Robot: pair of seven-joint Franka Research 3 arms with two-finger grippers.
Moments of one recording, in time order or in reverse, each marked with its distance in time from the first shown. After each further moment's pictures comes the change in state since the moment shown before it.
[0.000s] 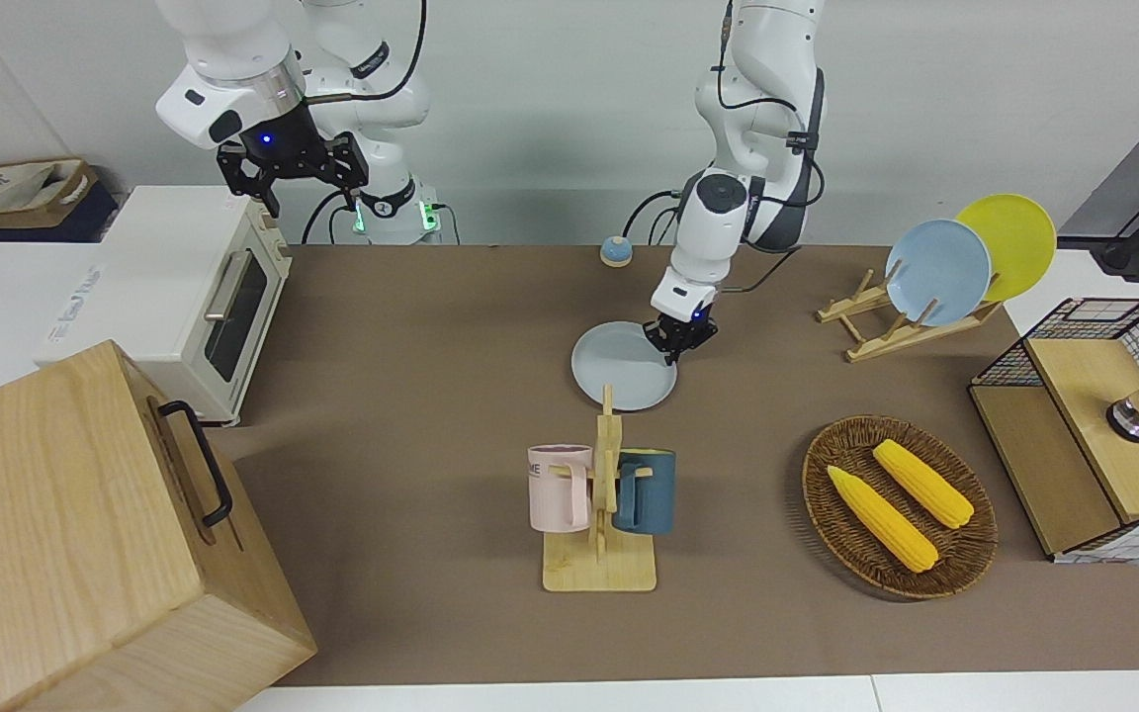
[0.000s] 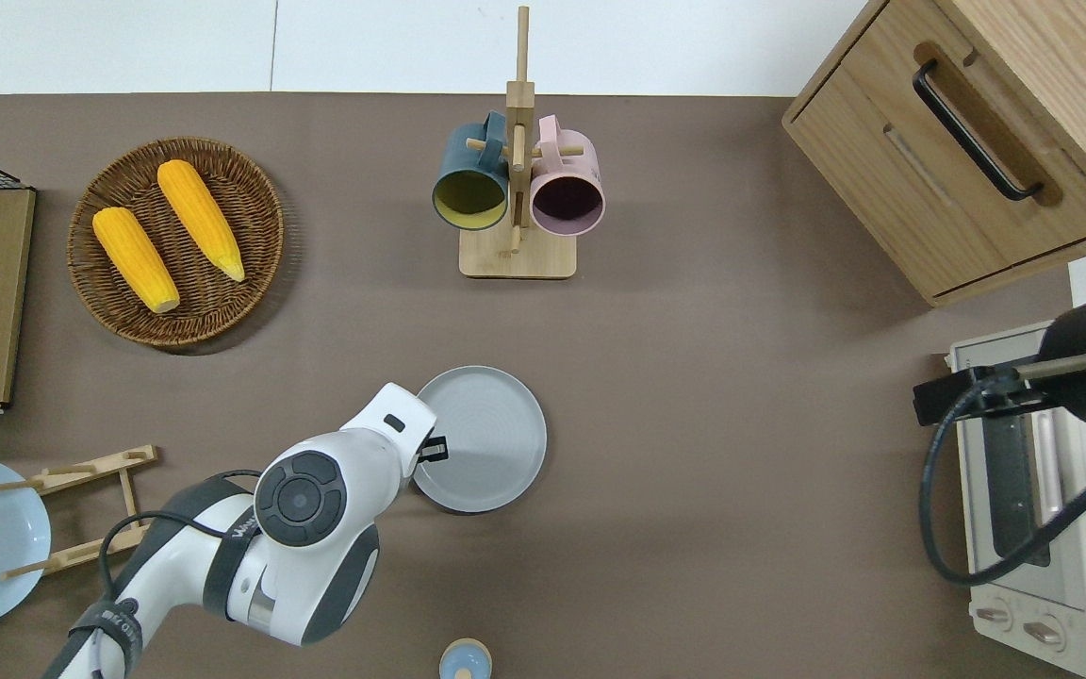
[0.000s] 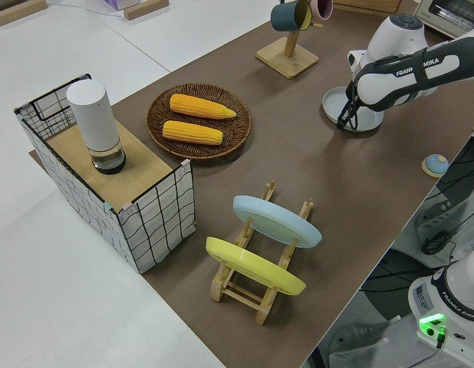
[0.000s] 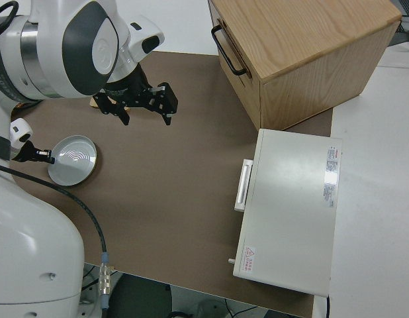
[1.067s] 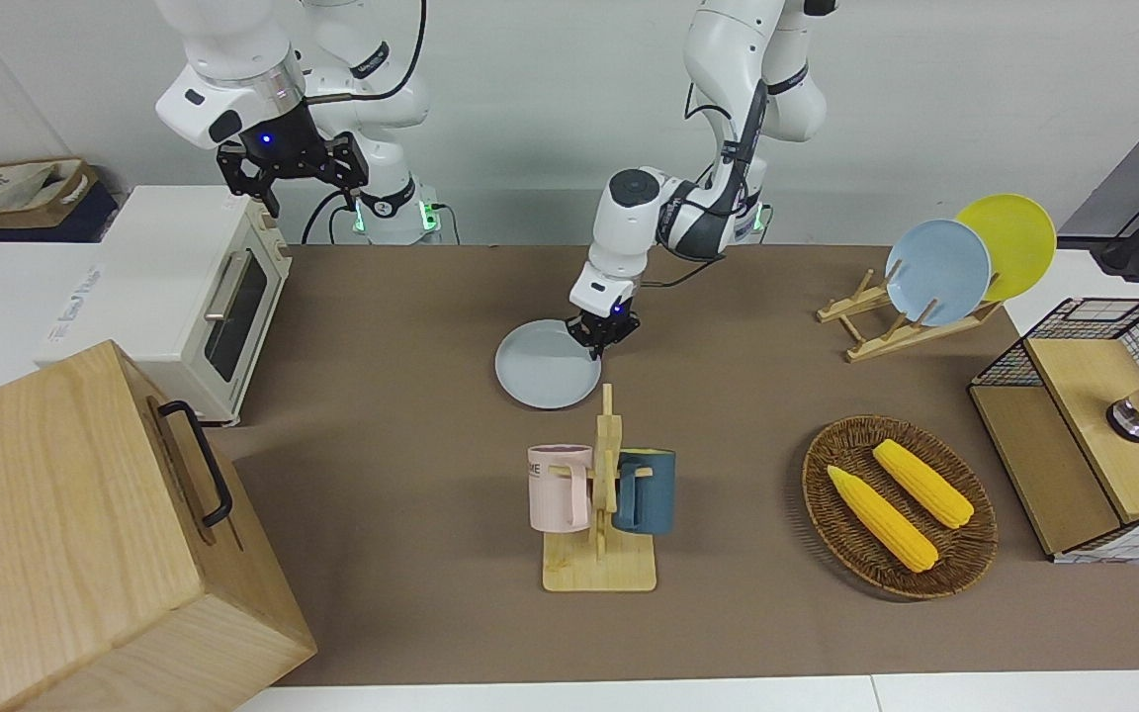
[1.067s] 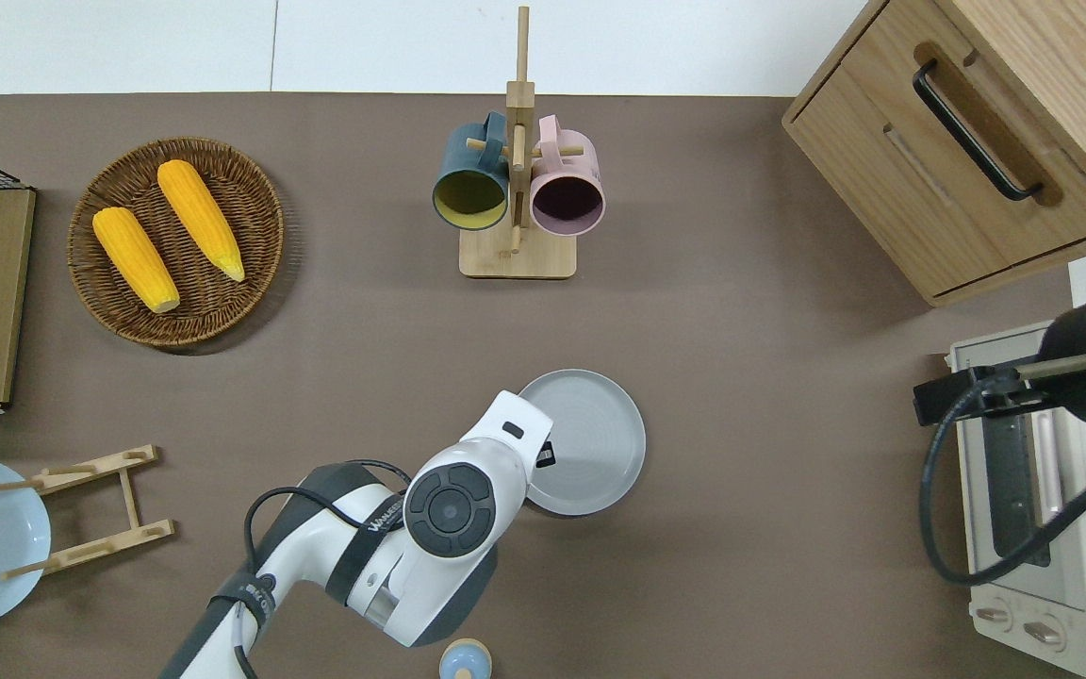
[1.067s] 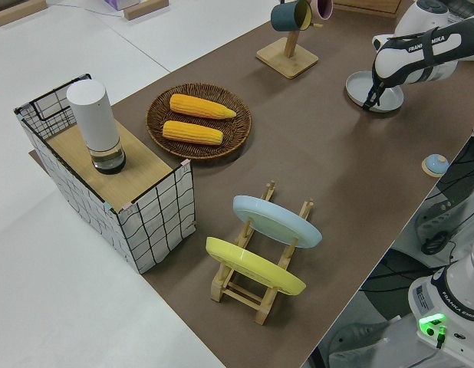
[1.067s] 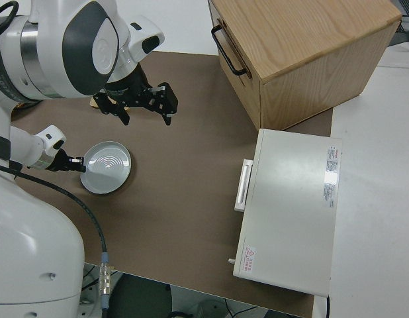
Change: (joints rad) left arm -0.134 0.128 -0.081 0.172 0.004 -0.026 -0.292; right arm 0.000 0.000 0.000 0.000 0.000 0.000 0.000
